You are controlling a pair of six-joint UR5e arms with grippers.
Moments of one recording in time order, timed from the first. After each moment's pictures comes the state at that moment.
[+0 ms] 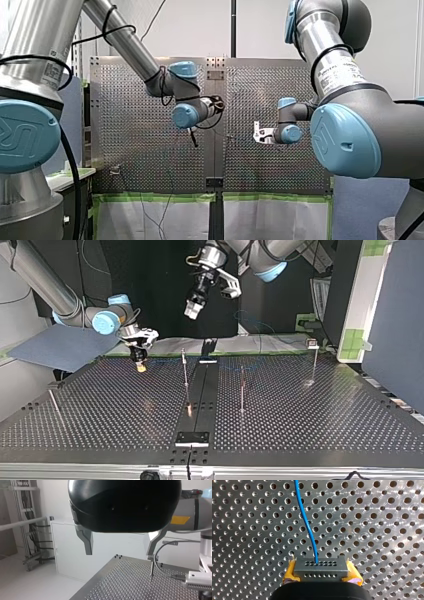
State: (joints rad) left arm -0.77 -1.80 -2.09 -2.15 -1.89 -1.88; right arm 1.86 -0.84 1.54 -0.57 1.32 1.57
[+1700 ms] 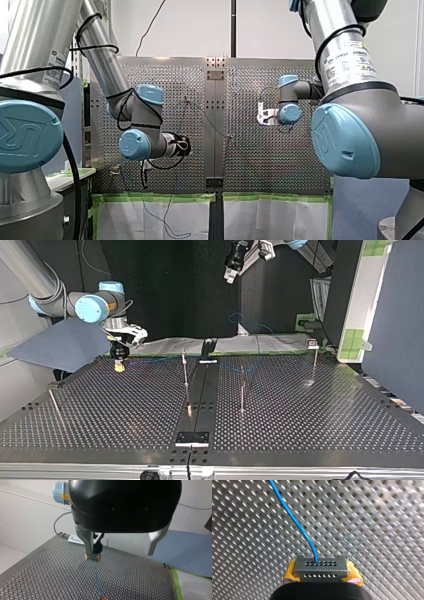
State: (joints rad) left arm -0.75 -1.79 -2.47 -2.14 -1.93 -1.88; right arm 1.88 -1.08 1.69 -0.55 1.57 1.56
